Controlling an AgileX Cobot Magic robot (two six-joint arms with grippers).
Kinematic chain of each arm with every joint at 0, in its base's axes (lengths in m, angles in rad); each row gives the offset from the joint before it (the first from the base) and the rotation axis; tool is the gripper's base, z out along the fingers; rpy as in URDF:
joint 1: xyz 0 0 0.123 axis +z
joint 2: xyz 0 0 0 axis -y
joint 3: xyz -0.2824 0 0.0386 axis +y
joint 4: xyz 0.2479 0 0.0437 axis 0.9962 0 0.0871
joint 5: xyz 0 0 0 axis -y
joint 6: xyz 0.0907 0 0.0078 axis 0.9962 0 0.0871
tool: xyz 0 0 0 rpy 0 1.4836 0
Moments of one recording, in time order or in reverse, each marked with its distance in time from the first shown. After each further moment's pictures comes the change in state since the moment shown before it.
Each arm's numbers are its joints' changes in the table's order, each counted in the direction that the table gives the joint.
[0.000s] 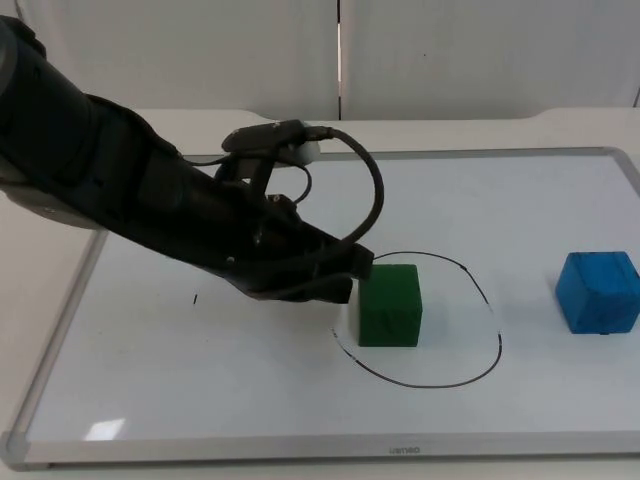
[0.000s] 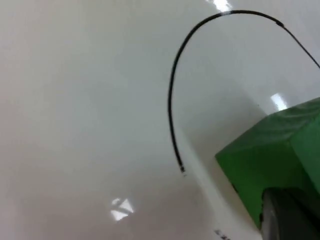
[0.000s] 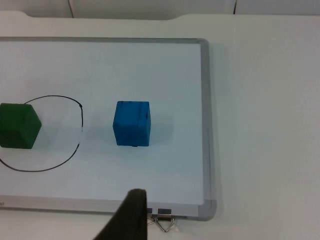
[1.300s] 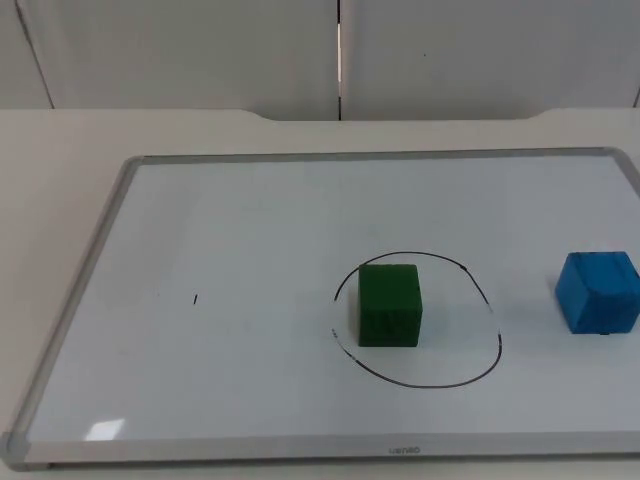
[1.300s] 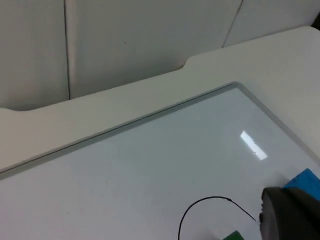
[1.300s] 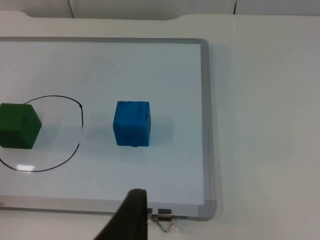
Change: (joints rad) right arm 0.000 0.000 0.000 0.000 0.000 0.000; left arm 0.130 0.787 0.000 0.795 -0.011 -0.775
